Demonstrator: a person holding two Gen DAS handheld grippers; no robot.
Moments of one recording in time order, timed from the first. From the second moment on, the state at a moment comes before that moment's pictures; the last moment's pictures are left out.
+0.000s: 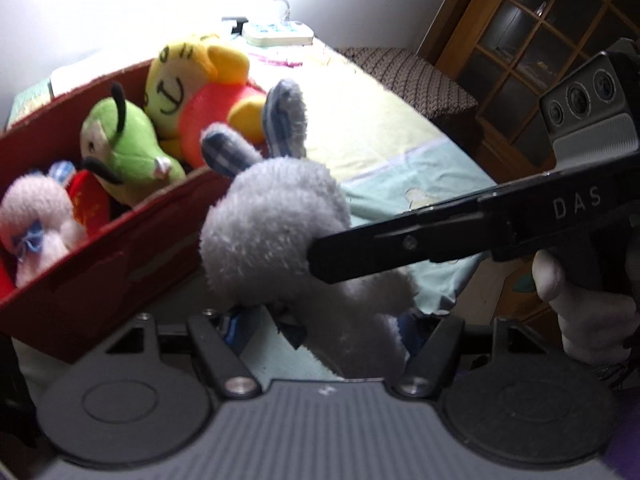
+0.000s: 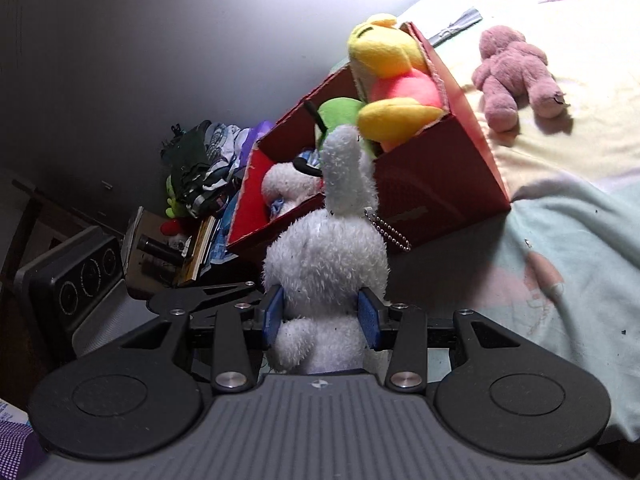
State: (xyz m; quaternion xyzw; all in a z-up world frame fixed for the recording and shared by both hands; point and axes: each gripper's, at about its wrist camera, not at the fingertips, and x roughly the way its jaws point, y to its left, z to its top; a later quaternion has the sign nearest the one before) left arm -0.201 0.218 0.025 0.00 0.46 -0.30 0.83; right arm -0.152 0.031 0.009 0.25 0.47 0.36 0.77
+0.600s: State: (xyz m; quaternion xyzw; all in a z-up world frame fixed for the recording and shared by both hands) left arm -0.189 0.273 0.079 -0.07 0.37 -0.22 0.90; right arm -0.123 0.073 0.059 0.22 0.40 0.45 0.77
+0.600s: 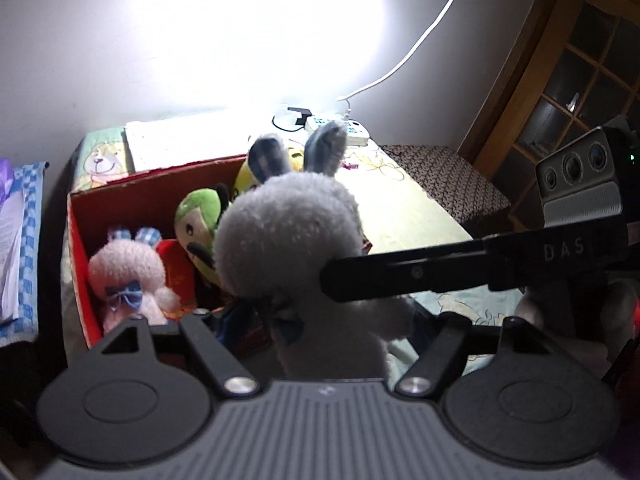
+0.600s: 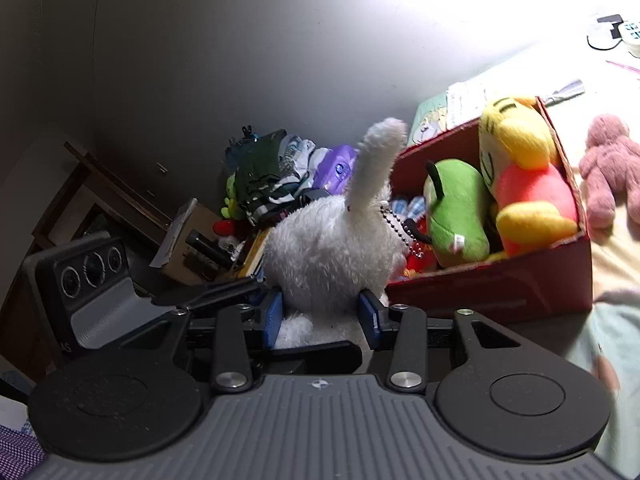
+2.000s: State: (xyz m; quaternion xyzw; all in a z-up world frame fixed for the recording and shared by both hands) left arm -0.073 0.304 0.015 -0.12 0.43 -0.14 0.88; right arm -0.012 0.110 0.010 0.21 0.44 0.46 0.74
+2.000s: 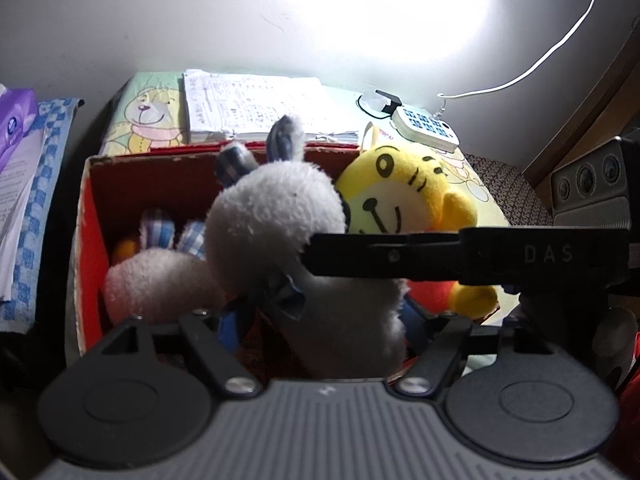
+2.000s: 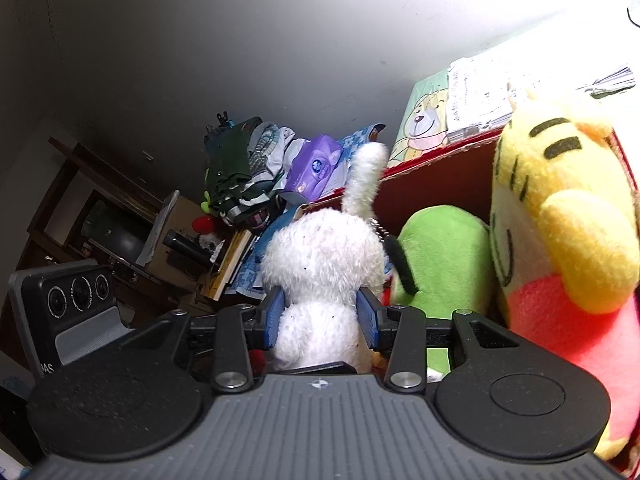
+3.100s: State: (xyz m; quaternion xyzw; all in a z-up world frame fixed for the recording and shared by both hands) left arm -0.057 0.314 -0.014 -0.10 0.48 -0.09 0.86; right arm -0.017 0.150 -0.001 0.16 0.46 0.42 0.76
